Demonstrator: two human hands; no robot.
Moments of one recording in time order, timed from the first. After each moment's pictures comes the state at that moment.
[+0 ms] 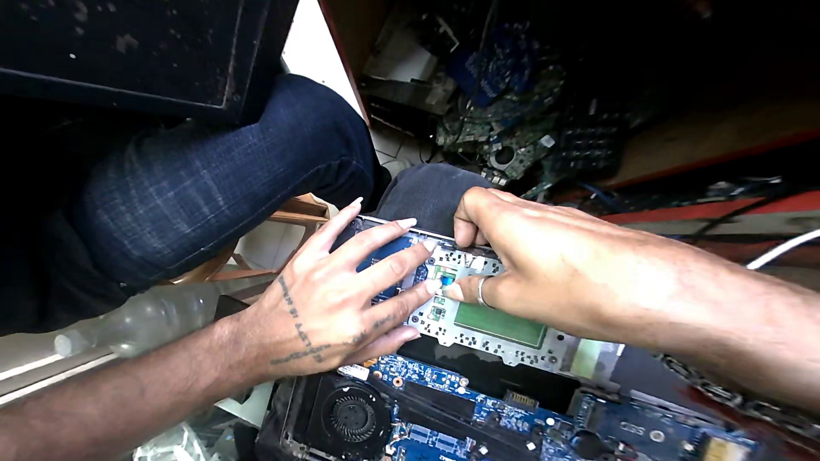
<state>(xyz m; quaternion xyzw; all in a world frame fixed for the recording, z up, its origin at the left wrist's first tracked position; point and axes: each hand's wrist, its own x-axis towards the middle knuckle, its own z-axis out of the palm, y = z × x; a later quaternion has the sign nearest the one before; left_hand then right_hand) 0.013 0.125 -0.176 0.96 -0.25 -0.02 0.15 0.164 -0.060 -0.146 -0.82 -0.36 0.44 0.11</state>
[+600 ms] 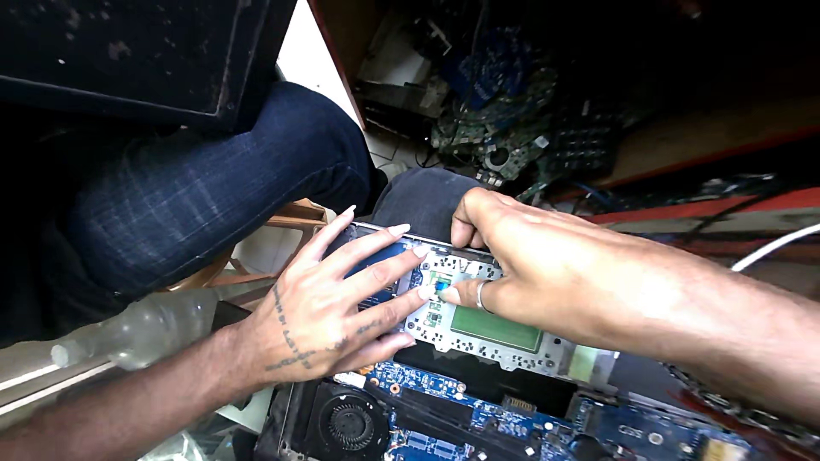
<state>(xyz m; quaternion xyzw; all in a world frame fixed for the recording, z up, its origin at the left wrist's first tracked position) 0.007 0.128 -0.185 0.95 -0.24 0.01 0.19 0.166 -0.062 -0.147 -0.82 -0.35 0.45 0.11</state>
